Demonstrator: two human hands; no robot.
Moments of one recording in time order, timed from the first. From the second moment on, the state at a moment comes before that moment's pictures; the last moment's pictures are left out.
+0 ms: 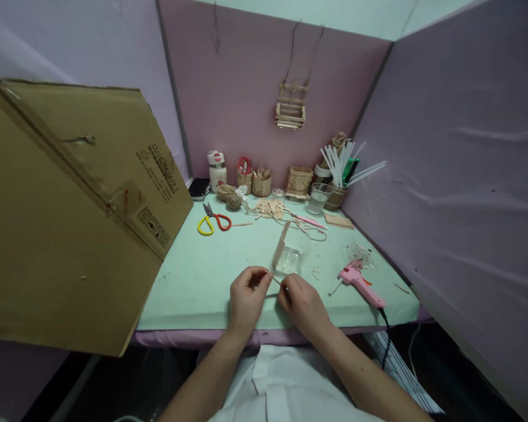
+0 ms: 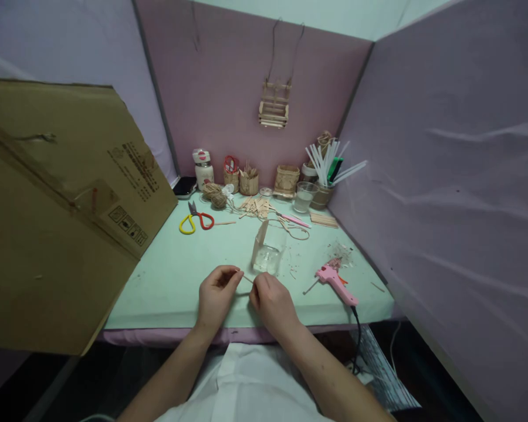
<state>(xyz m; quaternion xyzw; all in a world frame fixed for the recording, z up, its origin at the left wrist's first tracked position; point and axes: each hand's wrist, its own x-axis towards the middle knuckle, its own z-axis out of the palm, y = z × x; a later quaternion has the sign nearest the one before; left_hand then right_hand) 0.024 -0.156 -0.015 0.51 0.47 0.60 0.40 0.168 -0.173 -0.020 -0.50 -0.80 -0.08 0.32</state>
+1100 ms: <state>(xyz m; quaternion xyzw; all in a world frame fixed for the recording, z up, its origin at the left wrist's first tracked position) -0.015 -0.189 -0.032 0.69 0.46 0.55 0.11 0.339 -0.173 -0.023 -0.80 -0.59 -0.06 0.06</state>
